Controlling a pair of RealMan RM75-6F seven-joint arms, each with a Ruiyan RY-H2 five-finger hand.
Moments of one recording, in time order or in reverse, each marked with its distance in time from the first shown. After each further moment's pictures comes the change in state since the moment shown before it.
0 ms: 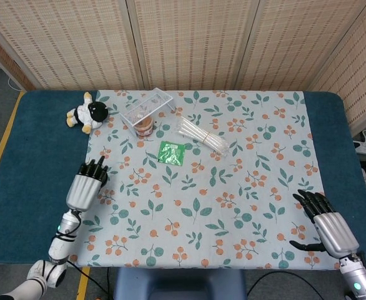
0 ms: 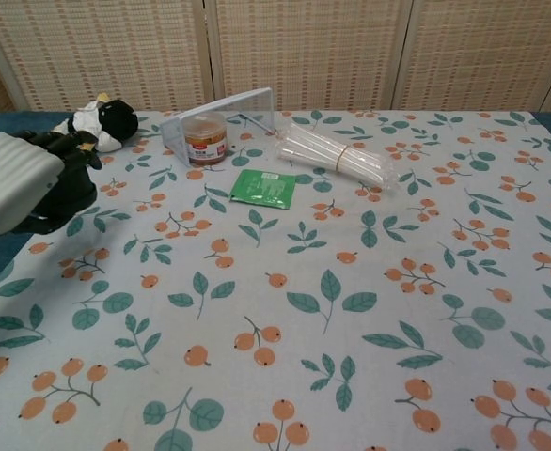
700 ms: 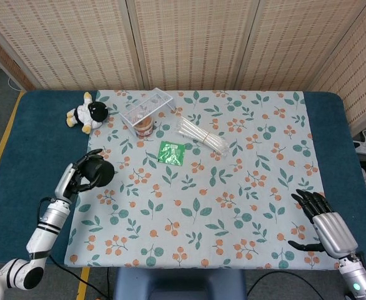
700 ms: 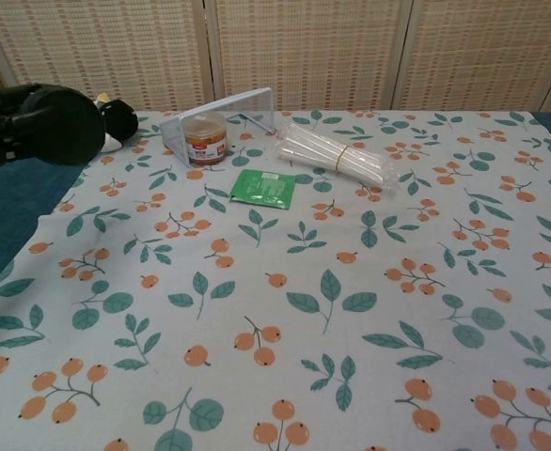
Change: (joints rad) left arm 0.111 0.489 -0.211 -0.856 -0.201 -0.532 -1.254; right arm -0.002 -0.012 0.001 0.020 -0.024 0.022 0.022
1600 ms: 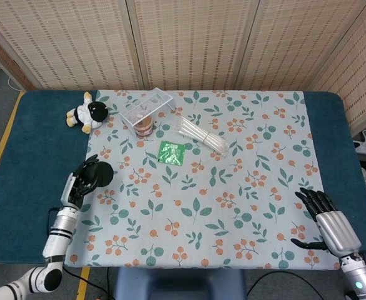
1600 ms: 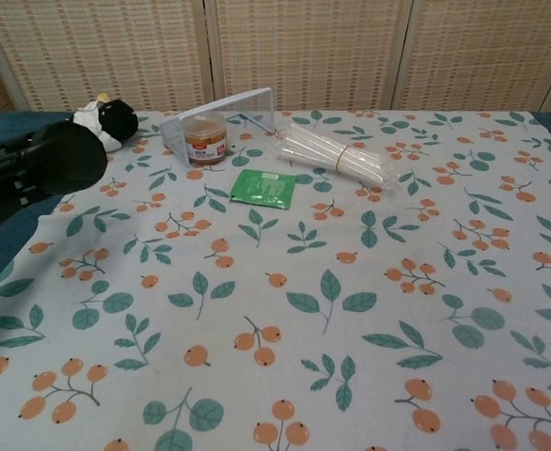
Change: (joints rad) left arm -0.038 -0.107 0.081 0.055 -0.279 0.041 -0.300; right arm -0.001 0.004 0.010 0.007 0.019 -0.007 0.001
